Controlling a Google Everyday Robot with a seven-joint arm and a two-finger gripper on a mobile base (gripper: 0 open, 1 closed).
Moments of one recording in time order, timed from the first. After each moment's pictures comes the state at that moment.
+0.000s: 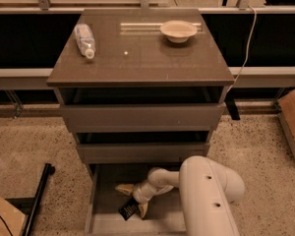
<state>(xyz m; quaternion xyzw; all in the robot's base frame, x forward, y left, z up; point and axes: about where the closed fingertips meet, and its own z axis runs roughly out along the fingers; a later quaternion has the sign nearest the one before) 0.555 0.080 0.138 -0.27 -0.90 -0.31 0.14</state>
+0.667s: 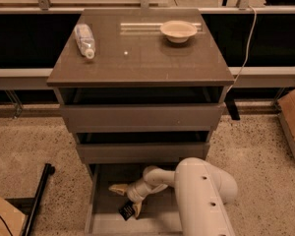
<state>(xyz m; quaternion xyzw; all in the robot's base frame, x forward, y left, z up) 0.553 0.112 0.141 -0.24 -0.90 -0.33 0.16</state>
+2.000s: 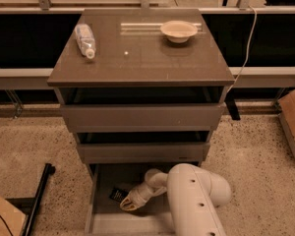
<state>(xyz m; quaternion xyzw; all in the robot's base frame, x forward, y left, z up) 0.546 0.090 0.093 -0.28 -0.90 -0.29 0.19</state>
